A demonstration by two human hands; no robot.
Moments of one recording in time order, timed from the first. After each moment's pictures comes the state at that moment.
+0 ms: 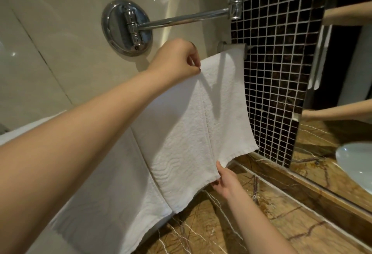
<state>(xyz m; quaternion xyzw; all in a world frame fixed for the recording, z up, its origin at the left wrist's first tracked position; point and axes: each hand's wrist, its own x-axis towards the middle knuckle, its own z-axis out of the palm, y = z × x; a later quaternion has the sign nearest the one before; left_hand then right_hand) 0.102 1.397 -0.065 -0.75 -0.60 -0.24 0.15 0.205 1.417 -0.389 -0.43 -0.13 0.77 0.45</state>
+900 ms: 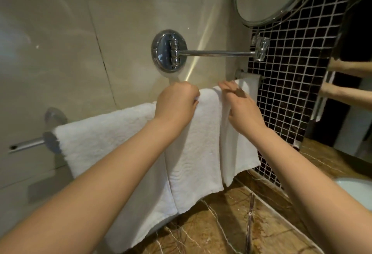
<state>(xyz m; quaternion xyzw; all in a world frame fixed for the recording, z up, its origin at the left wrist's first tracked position) 0.075 1.327 -0.095 -0.68 -0.64 -0.26 0.23 0.233 1.432 -0.149 -0.39 -0.83 -0.09 0.37</state>
